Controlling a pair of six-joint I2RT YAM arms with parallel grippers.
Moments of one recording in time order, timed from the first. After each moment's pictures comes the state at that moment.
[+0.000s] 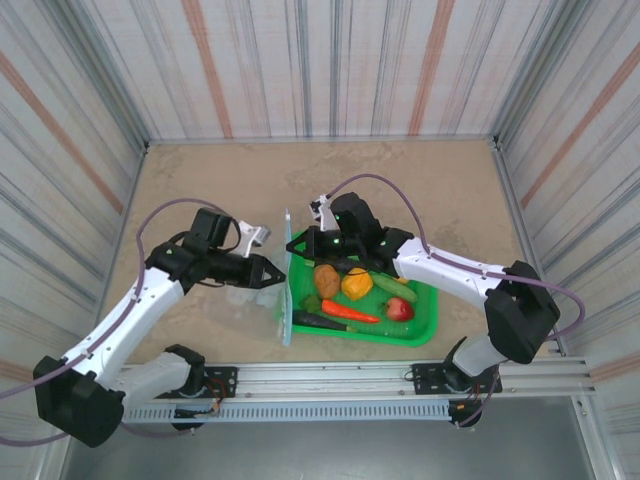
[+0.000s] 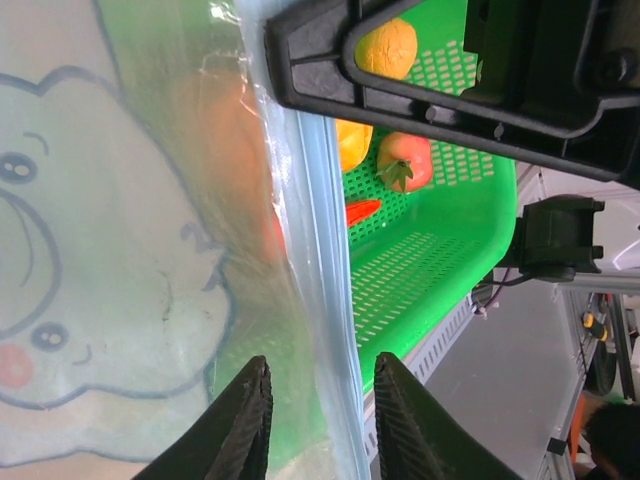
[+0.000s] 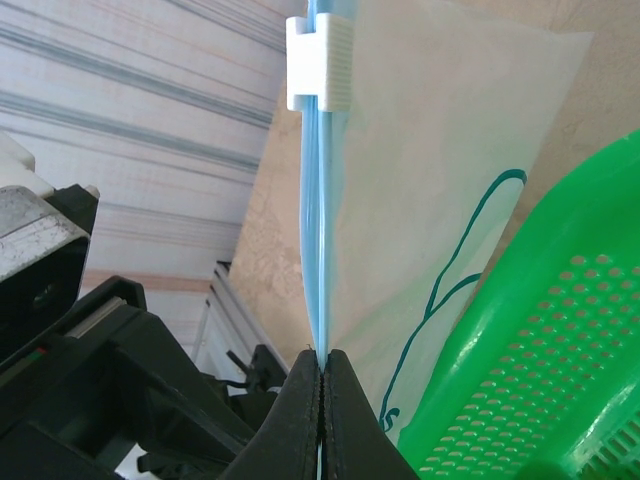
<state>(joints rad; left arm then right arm) -0.45 1.04 0.89 -0.82 0.68 -0.31 0.83 1.50 1.04 -0.04 -0.44 0.89</state>
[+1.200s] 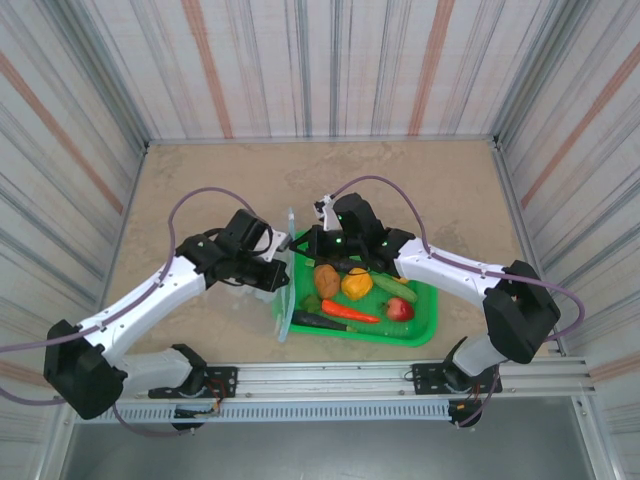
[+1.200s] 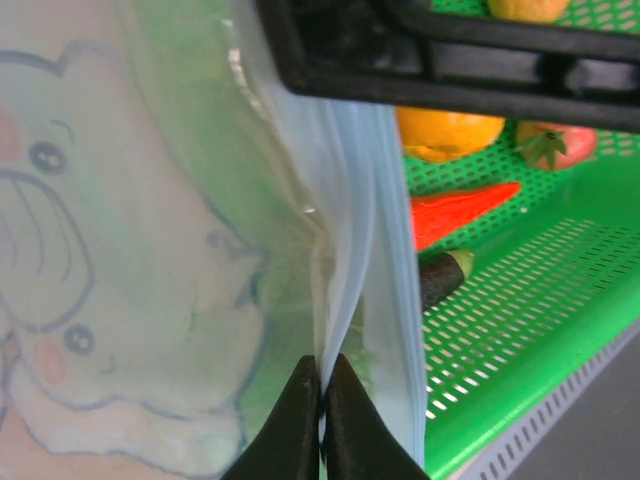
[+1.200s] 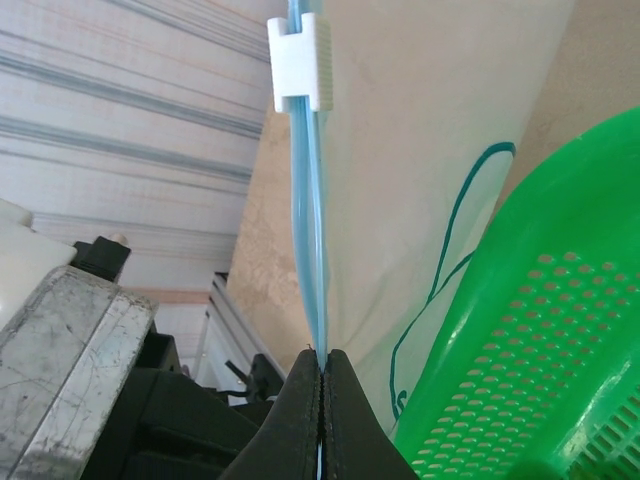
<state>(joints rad) -0.66 1.18 0.97 -0.85 0.30 -0.29 0.81 1.50 1.01 -0.02 -0.44 0.92</state>
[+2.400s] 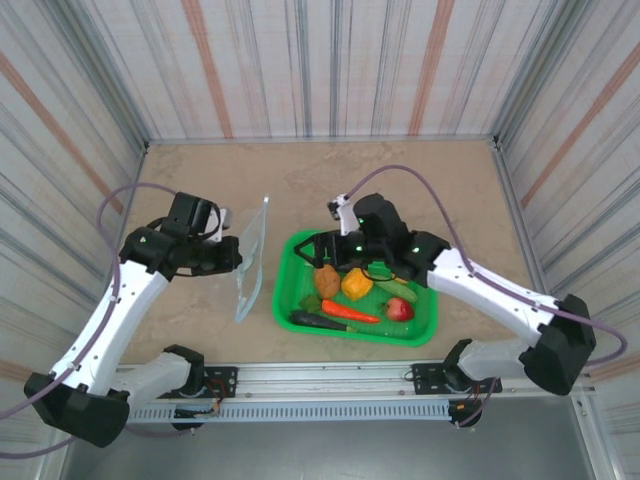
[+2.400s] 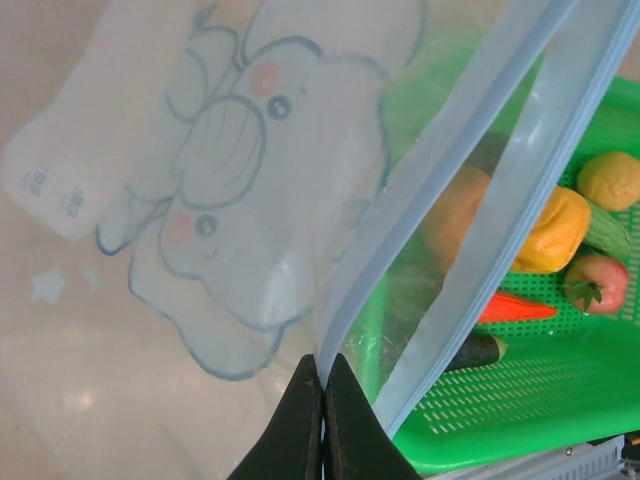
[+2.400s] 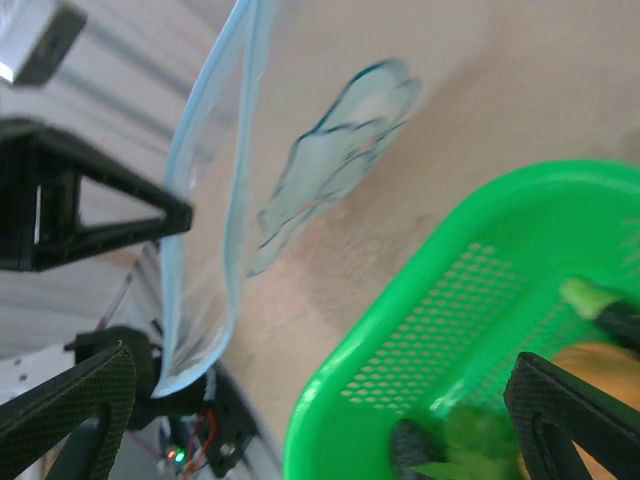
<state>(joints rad) -0.36 1.04 1.14 -1.15 0.22 -0.43 0.81 1.24 1.04 -0.34 -0.28 0.60</state>
